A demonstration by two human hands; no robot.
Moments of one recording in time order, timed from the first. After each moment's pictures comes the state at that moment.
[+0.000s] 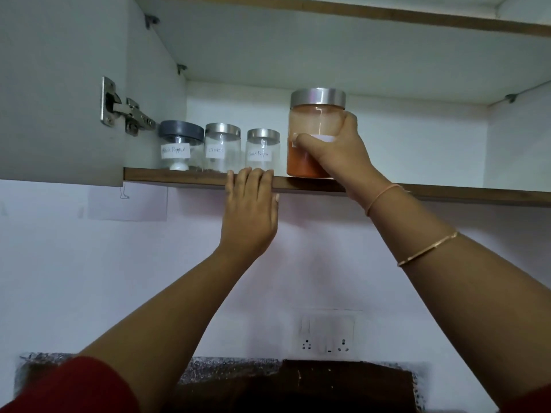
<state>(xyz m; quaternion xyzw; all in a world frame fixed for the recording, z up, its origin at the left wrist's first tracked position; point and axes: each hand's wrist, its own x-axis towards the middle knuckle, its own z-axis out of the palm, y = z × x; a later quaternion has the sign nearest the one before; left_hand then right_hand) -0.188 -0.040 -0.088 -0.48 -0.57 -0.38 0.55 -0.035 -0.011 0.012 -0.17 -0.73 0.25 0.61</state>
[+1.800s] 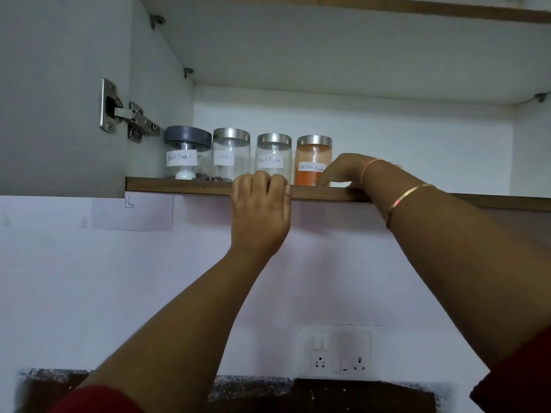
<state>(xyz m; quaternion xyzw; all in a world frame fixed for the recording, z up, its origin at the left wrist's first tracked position) -0.202 -0.023 -0.071 -0.42 -0.52 -0.42 0.61 -0.068 0.029 0.045 -0.46 -0.85 0.13 0.24</state>
